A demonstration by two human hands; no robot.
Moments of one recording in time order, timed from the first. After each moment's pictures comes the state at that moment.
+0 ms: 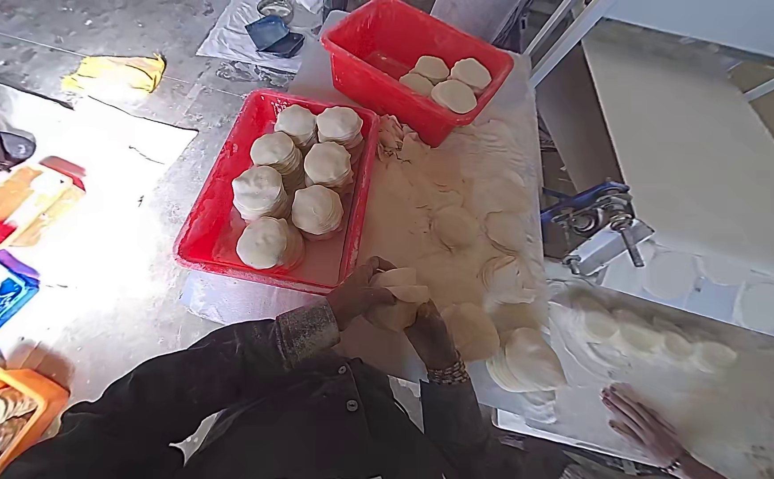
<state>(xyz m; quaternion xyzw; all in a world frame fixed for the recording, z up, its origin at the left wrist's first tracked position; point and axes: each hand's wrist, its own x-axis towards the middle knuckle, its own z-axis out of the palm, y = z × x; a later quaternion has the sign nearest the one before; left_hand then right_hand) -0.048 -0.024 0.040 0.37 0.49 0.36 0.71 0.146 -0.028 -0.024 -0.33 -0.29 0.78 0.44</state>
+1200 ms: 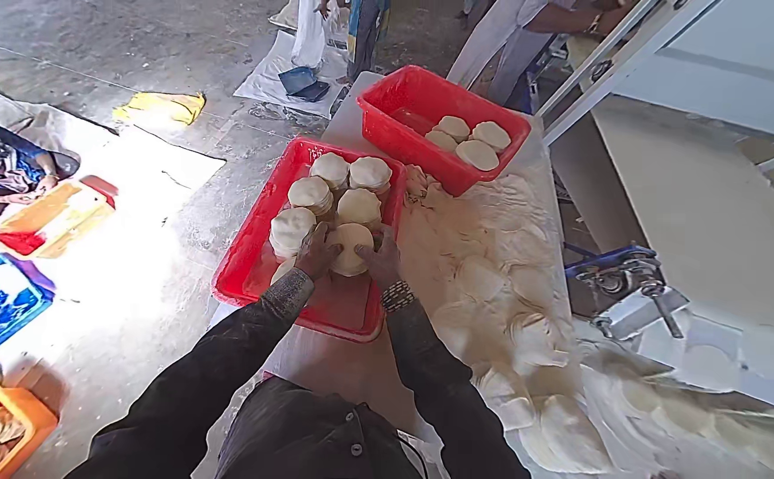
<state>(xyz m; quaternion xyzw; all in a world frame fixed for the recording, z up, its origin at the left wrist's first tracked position) -0.204 0.047 0.012 0.47 0.72 0.36 0.35 -0.044 0.109 0.014 -0.52 -0.63 0.52 0.25</state>
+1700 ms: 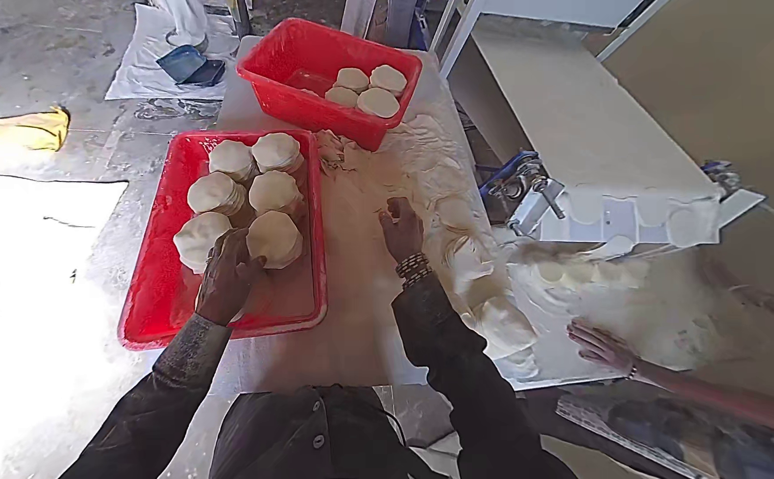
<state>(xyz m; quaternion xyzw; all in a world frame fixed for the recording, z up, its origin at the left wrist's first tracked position) -0.200 0.007 0.016 0.59 0.70 0.32 0.23 0.110 0.131 0.025 -0.68 -0.62 0.30 0.25</state>
